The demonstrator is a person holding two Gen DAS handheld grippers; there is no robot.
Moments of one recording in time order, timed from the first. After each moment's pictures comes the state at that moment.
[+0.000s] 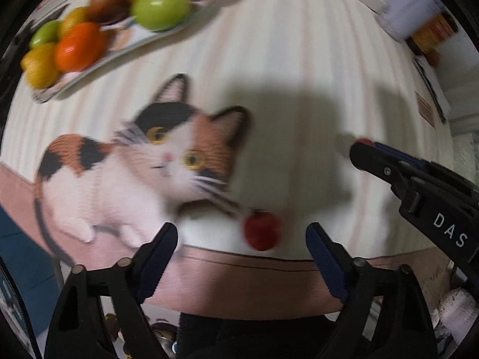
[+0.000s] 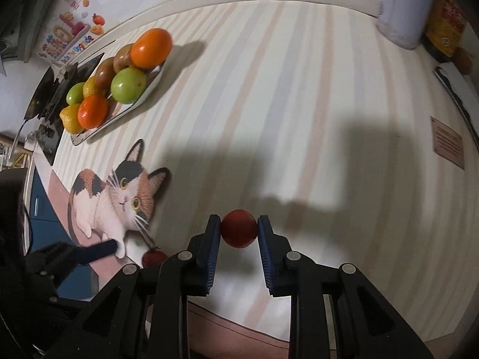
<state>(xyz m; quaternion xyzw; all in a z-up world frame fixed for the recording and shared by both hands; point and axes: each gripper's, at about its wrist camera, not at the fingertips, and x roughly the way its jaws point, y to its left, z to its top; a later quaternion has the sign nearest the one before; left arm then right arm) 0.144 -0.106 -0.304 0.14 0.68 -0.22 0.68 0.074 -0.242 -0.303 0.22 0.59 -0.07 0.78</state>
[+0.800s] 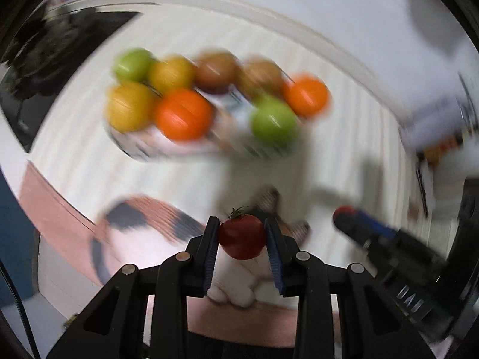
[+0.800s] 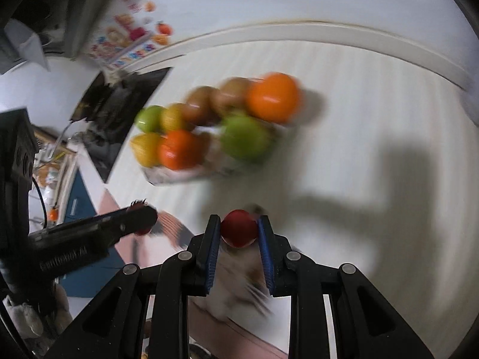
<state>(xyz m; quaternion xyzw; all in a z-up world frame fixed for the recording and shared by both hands) 0.250 -0.007 -0.226 0.00 0.63 -0.16 0.76 0.184 -0.156 -0.250 0.23 0.54 0.05 0.81</state>
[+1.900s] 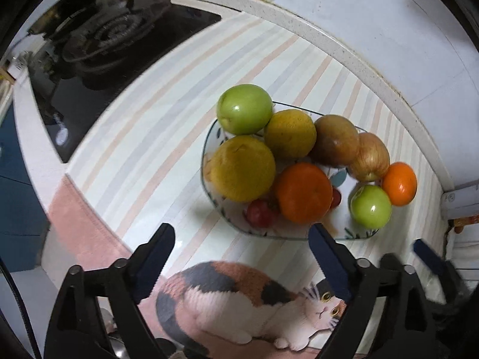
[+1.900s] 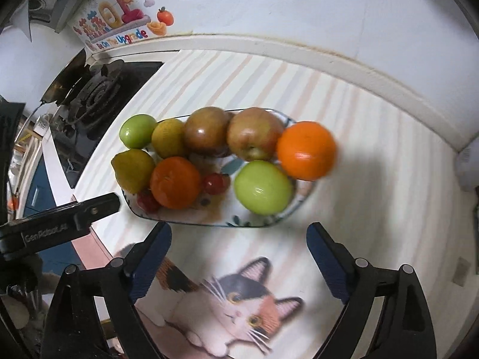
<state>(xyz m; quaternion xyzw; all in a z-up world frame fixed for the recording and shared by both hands) 0.338 0.075 -0.237 -0.02 0.62 -0.06 0.78 0.248 -0.109 -0.233 0.12 0.56 -0.03 0.82</state>
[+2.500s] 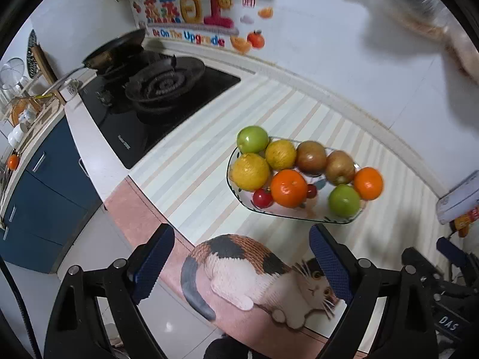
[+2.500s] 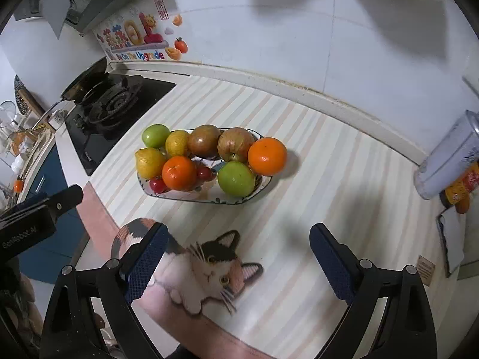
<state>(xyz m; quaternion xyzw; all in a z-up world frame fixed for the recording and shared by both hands) 0.235 0.063 -0.137 0.00 0.51 0.00 0.86 0.162 -0.135 -0.148 0.08 0.51 -0.01 0.86</state>
